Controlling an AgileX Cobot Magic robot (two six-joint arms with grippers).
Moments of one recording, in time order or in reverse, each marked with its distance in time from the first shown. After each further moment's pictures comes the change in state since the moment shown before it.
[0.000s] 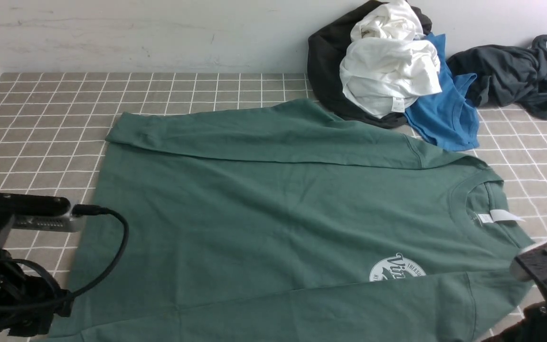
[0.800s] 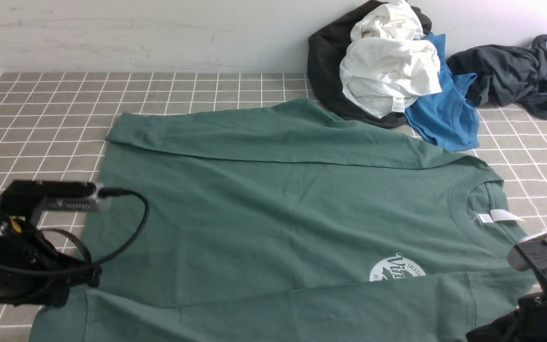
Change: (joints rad) right arm 0.000 0.002 -0.008 0.076 -0.033 -0.028; left arm 0.000 0.113 -0.080 -0.088 -0.095 0.056
